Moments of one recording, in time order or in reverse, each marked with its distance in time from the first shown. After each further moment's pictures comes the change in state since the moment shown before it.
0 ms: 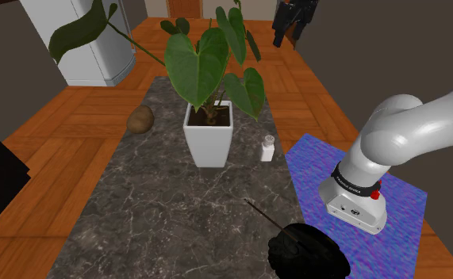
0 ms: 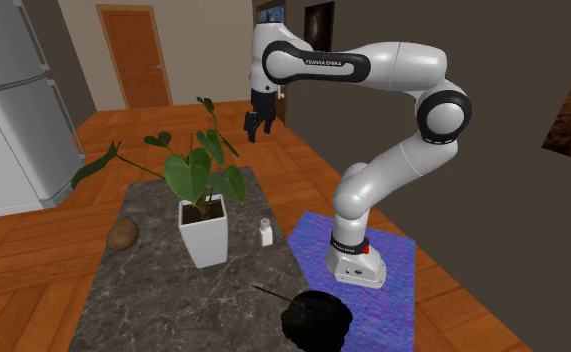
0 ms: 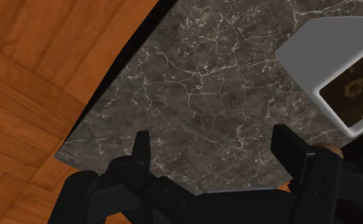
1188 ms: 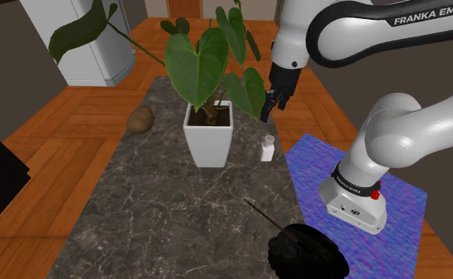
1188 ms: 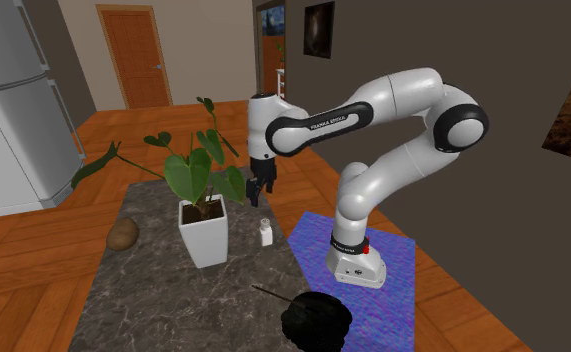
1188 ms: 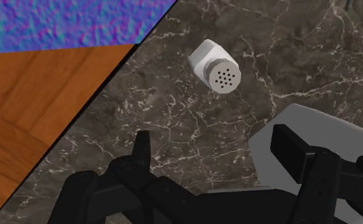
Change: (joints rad) arm 0.137 -0.081 0.186 -0.449 0.181 0.265 0.160
